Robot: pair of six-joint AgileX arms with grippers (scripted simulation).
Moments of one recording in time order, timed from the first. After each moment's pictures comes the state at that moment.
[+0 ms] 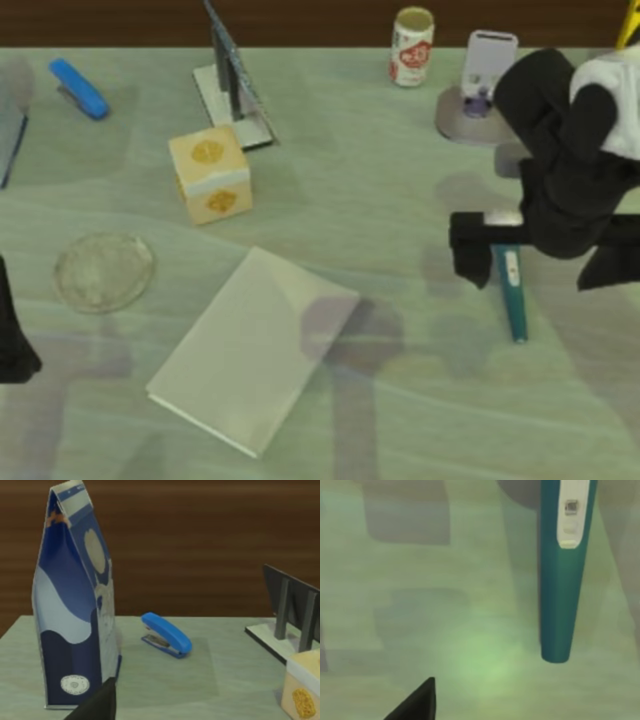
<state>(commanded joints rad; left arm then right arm) 0.00 0.00 0.00 0.00 0.00 0.00 0.42 1.86 1.28 -0.90 0.04 0.45</state>
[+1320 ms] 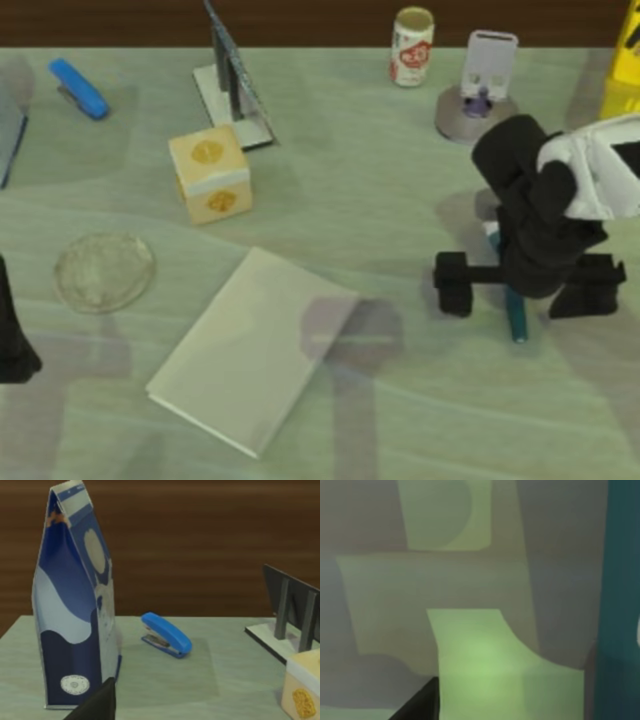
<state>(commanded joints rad) 0.00 0.00 0.00 0.00 0.00 0.00 0.41 2.08 1.15 -0.55 0.04 0.44</state>
